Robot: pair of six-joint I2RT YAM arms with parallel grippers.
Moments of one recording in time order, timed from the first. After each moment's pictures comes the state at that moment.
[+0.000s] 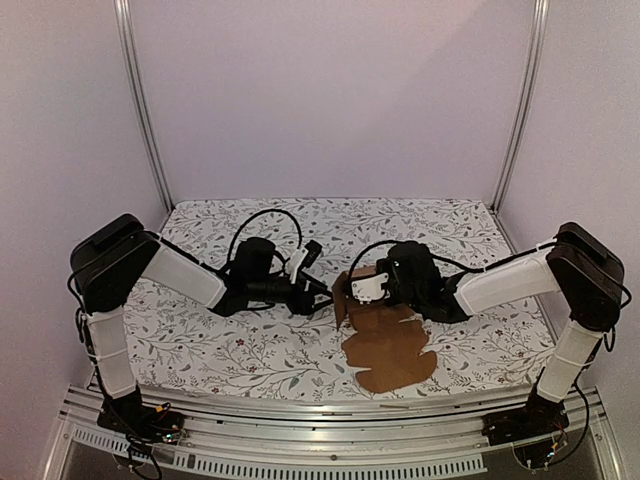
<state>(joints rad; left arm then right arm) -0.73 1.95 0.89 0.62 0.52 -0.19 0.84 1.76 0.84 0.43 0.46 -1.28</state>
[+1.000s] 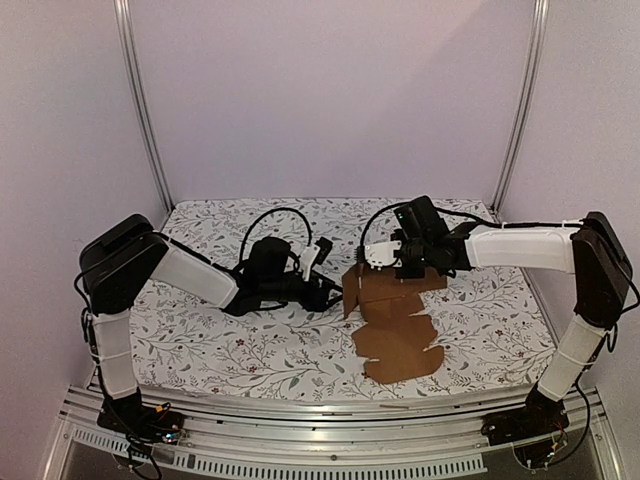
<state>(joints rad) -0.79 1.99 0.97 0.58 0.36 -0.23 0.71 1.73 1.14 -0.18 0.29 -1.06</state>
